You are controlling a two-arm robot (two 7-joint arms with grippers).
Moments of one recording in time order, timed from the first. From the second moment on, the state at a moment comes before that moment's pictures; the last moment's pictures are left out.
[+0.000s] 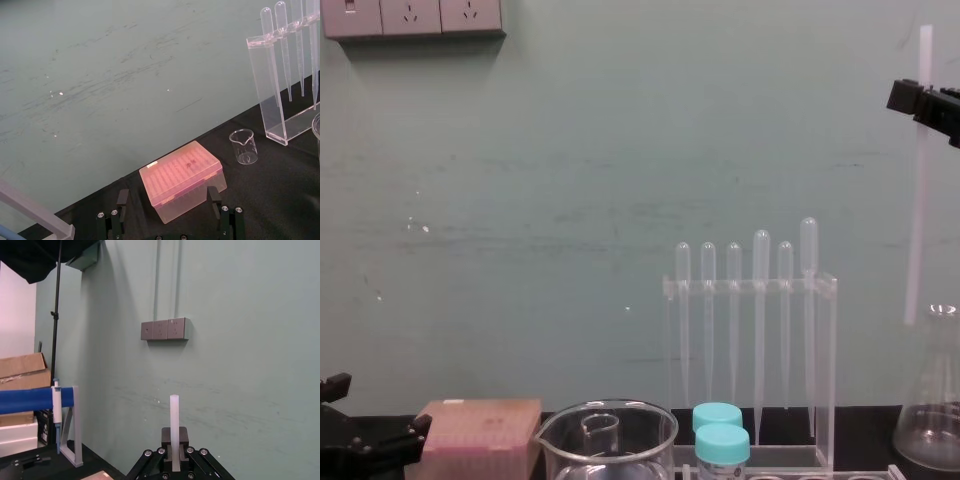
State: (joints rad) left arm -0.20 0.60 0.45 -1.41 -0.25 -0.12 0.03; right arm 0.32 0.51 -0.21 -1.54 0.62 -0.16 0.56
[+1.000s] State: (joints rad) left arm -0.20 0.60 0.45 -1.41 -0.25 -0.12 0.03; right arm 0.32 0.51 -0.21 -1.53 0.62 -0.15 0.56
